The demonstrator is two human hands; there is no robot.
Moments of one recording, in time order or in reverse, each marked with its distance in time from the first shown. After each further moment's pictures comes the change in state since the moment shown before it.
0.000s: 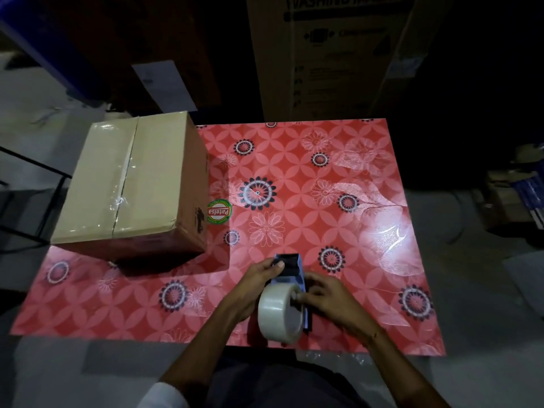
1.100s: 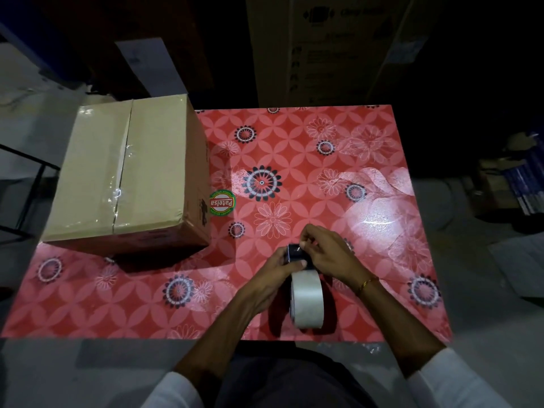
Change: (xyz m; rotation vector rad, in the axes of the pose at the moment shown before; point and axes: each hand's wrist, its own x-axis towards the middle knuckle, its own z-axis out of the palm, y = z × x) left_hand 0.010 0.001 0.009 0.092 -0.053 -0.031; right_hand 0.061 -0.042 0.000 -0.694 0.162 -0.230
